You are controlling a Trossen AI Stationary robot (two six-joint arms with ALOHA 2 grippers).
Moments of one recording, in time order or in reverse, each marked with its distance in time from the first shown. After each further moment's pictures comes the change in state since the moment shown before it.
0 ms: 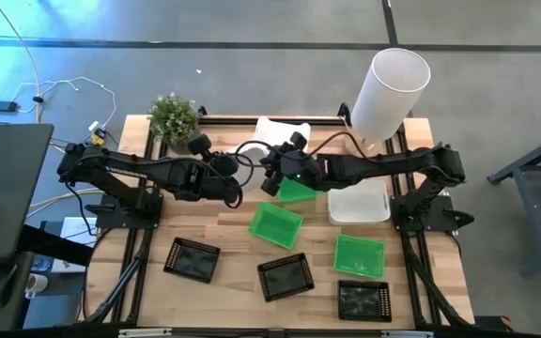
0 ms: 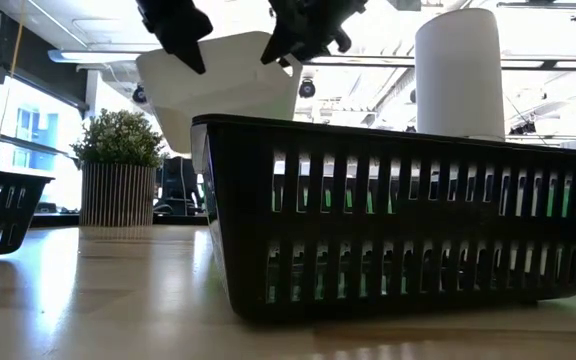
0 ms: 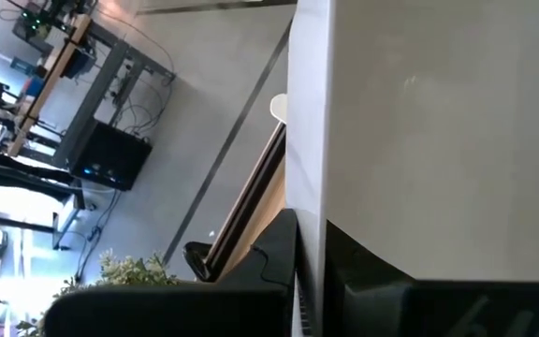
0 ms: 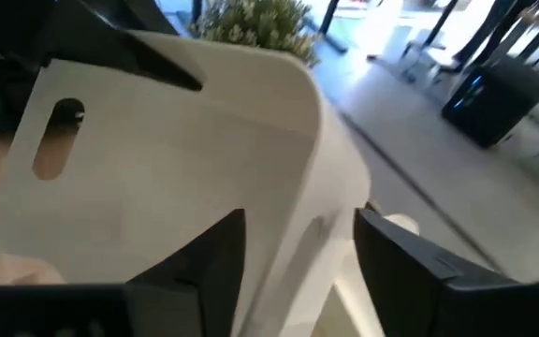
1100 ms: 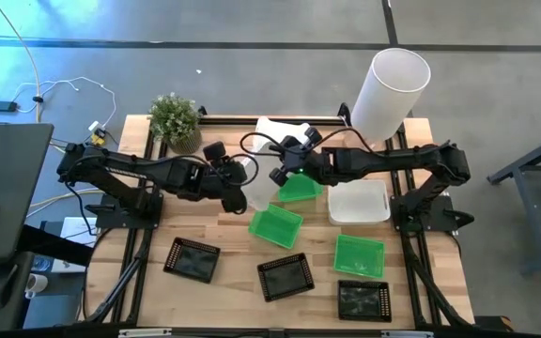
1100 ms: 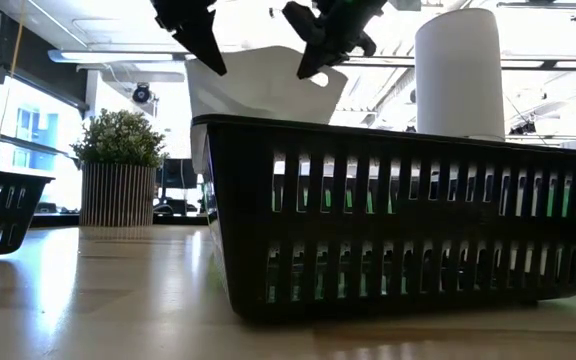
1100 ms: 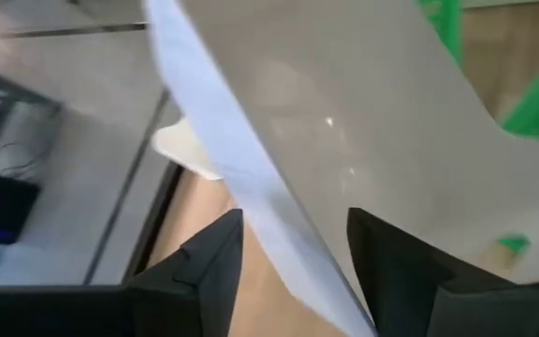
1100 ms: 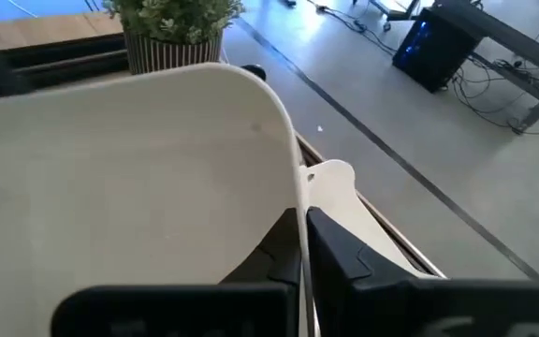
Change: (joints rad) left arm -0.003 -0.001 0.000 0.167 0.302 0.168; right arm -0.027 -0.051 0.000 -0.192 0.106 0.133
